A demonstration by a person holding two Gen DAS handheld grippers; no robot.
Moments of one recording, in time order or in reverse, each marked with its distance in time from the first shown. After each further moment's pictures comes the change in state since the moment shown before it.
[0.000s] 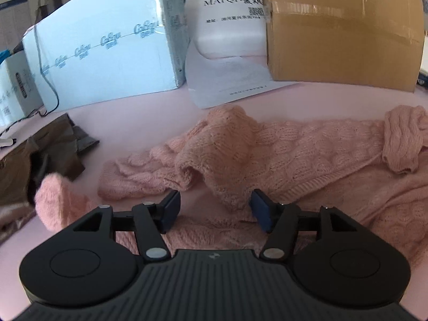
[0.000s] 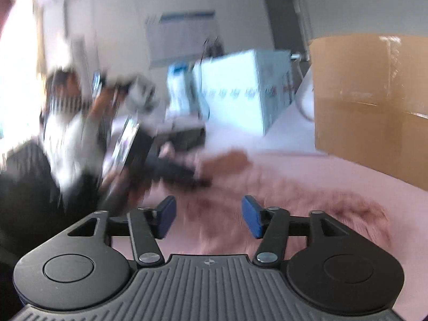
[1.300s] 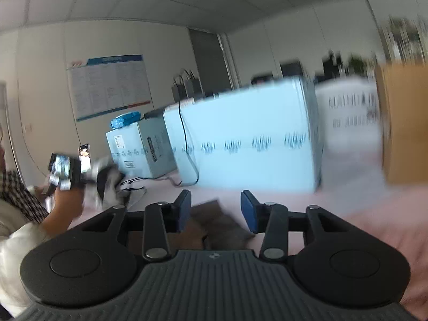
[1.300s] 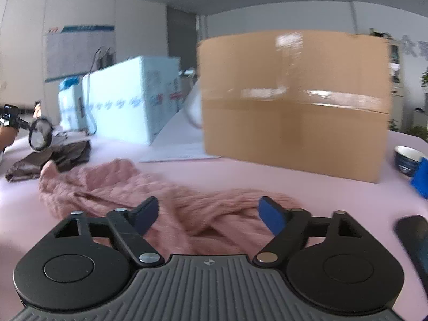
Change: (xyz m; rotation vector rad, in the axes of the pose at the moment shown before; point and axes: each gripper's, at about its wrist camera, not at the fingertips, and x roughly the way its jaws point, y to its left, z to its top) left arm -0.121 0.060 0.046 -0.142 -0.380 0.431; right arm 0.024 -0.007 -0.024 -0.055 -0.053 -0.433
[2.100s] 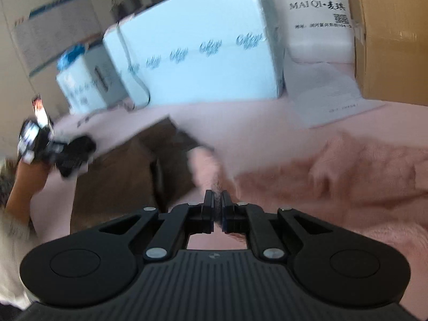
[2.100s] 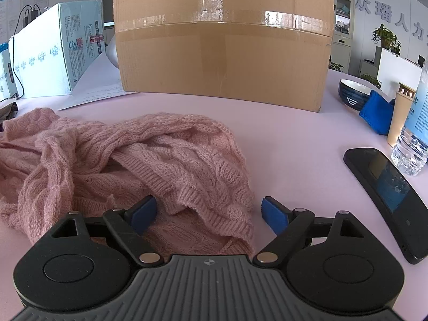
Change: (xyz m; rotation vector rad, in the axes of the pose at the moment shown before) left arm 0.051 -0.020 -0.042 0.161 0.482 -0.120; right arm 0.020 -0.056 -0.036 0.129 0.227 -0.302
